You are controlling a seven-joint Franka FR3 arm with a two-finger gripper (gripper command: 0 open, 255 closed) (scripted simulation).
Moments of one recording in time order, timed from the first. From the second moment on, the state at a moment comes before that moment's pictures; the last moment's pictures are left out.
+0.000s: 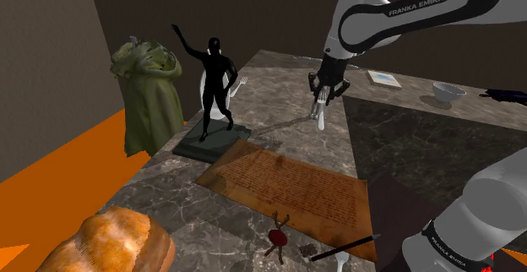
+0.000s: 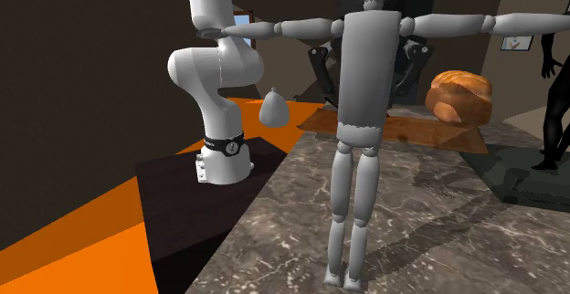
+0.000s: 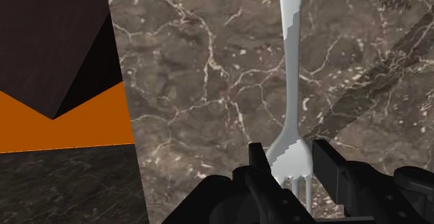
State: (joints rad) arm -0.25 -0.24 0.27 -2.27 0.03 2.09 0.92
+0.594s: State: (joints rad) arm -0.24 -0.27 0.27 -2.17 0.03 1.96 0.92
